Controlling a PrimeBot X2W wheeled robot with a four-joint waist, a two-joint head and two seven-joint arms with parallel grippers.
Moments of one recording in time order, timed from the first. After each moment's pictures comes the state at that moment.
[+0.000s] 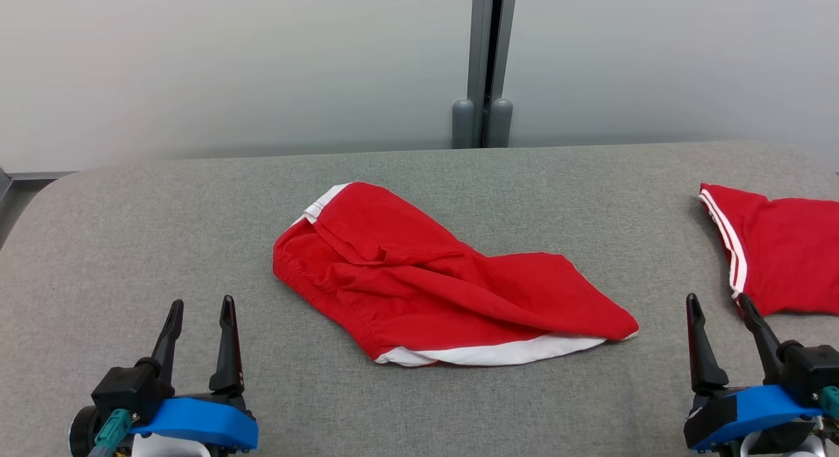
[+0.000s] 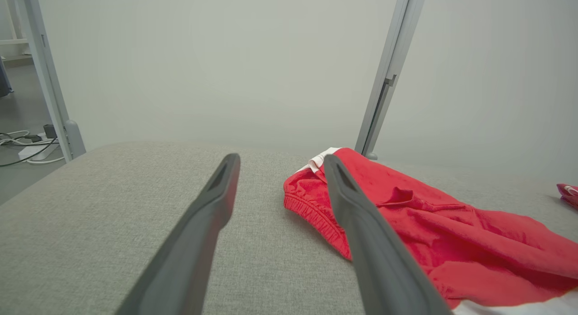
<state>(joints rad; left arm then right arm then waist) -0.07 0.13 -0.04 0.33 -0.27 -0.12 -0.26 -0.03 -0.06 -0.16 0.16 0.07 0.13 -0.14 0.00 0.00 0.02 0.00</state>
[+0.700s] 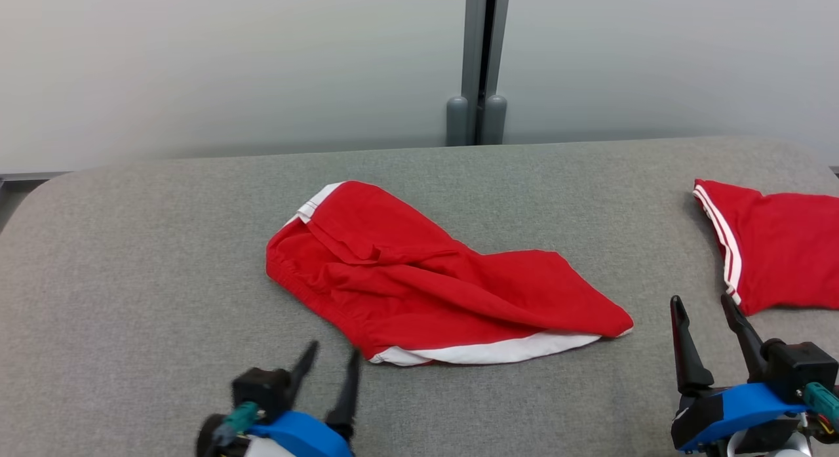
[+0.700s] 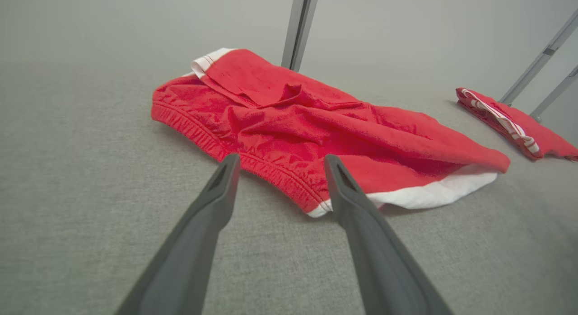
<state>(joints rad) -0.10 0.10 -0.31 0.43 -0.35 -0.12 -0.16 -0.04 -0.05 -0.13 0.17 0.08 0.13 -0.12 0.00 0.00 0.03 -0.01</state>
